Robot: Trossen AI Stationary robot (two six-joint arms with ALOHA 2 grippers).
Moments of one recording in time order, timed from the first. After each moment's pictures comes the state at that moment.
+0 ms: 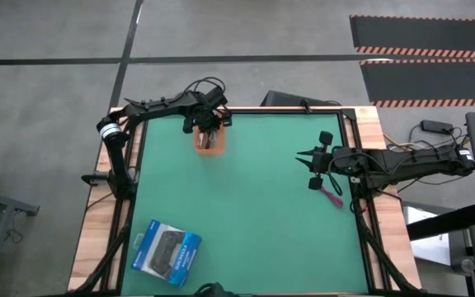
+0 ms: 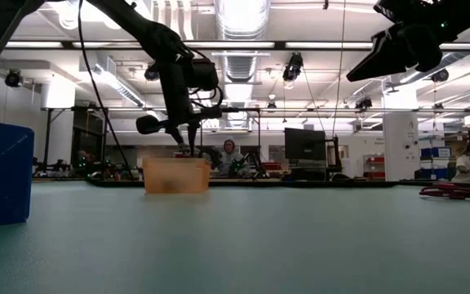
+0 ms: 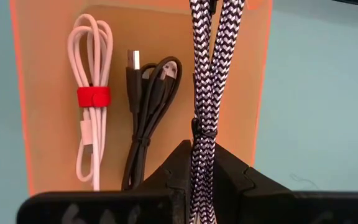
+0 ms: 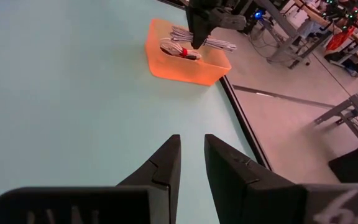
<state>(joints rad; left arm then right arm) 0.61 1.85 1.45 -0.82 -0.03 -1.04 0.04 0.76 0.55 -0.28 0.42 -0.27</state>
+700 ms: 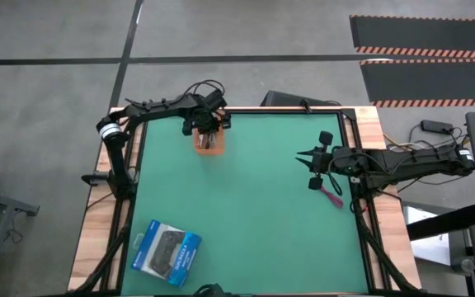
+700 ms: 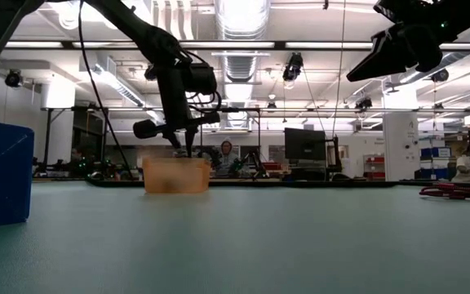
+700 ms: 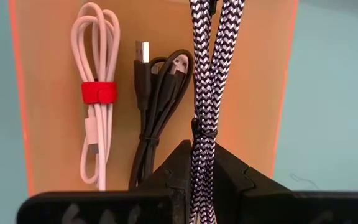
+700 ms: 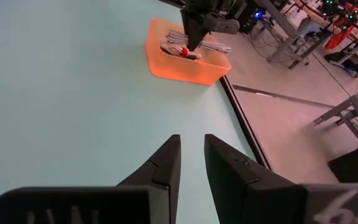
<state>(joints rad) 0.61 1.84 1.40 -0.79 -0.03 -1.04 0.04 0.76 0.55 -0.28 0.42 -0.27</state>
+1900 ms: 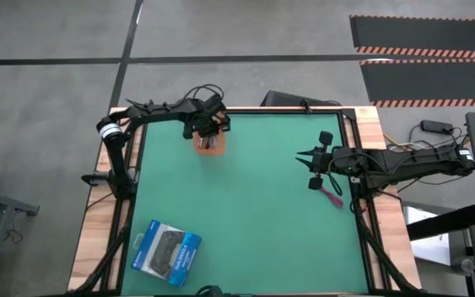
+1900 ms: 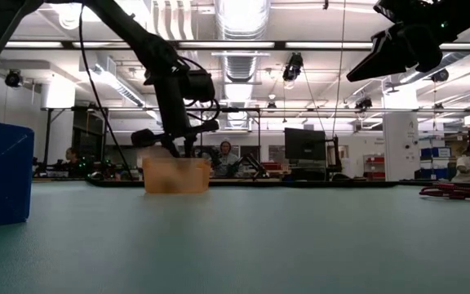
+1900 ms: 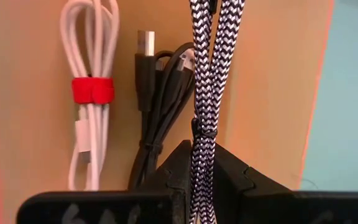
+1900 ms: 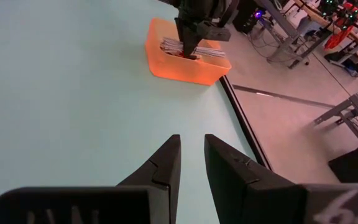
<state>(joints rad) 0.61 1.84 1.31 -0.67 -0.03 -1.06 0.04 0.76 0.55 -0.28 0.42 -0.27</state>
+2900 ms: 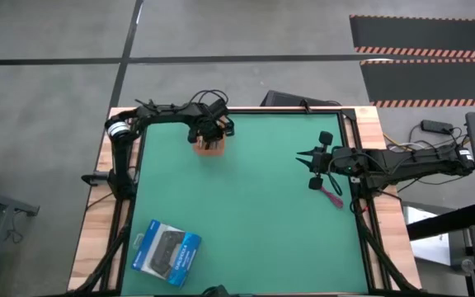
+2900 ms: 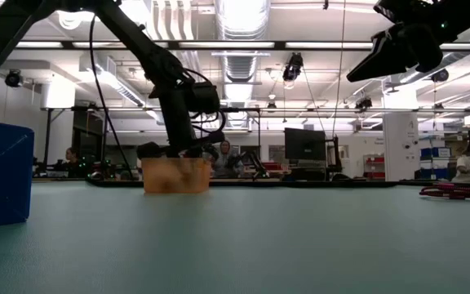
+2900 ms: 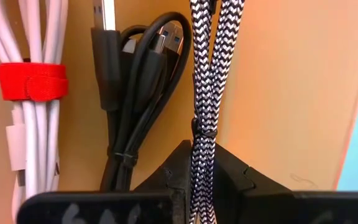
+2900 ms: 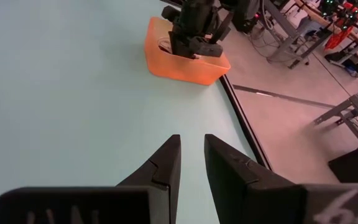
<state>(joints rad) 0.59 1.92 1.31 -0.61 0.04 -1.06 0.04 0.76 0.55 -0.28 0.42 -0.27</state>
